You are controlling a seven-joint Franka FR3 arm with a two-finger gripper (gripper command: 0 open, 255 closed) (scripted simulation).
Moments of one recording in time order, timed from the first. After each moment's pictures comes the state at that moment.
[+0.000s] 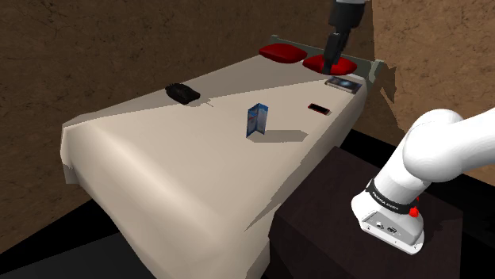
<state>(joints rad) 0.00 -0.76 0.02 -2.35 -0.01 1.57 -0.16</state>
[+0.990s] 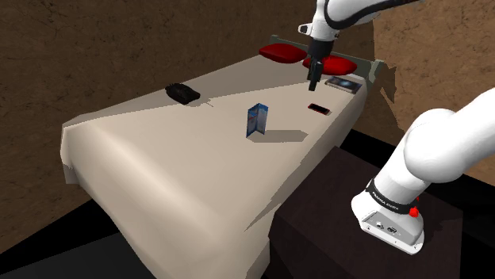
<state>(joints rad) 0.05 -0.48 -0.24 -2.43 -0.14 1.95 -0.69</state>
